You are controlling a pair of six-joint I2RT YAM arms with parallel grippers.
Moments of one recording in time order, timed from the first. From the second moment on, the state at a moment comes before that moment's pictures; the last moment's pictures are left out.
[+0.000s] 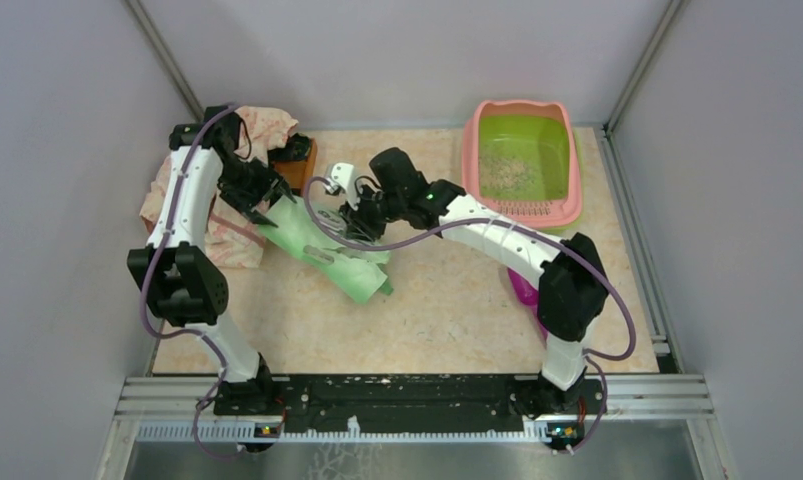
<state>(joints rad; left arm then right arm) 0.03 1.77 1.81 -1.37 0.21 -0.85 0.85 1.80 1.60 -0.41 -0.45 -0.34</state>
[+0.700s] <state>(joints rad) 0.03 1.78 1.74 -1.28 0.25 -0.86 0.87 1.77 1.55 -0.37 -0.42 -0.34</state>
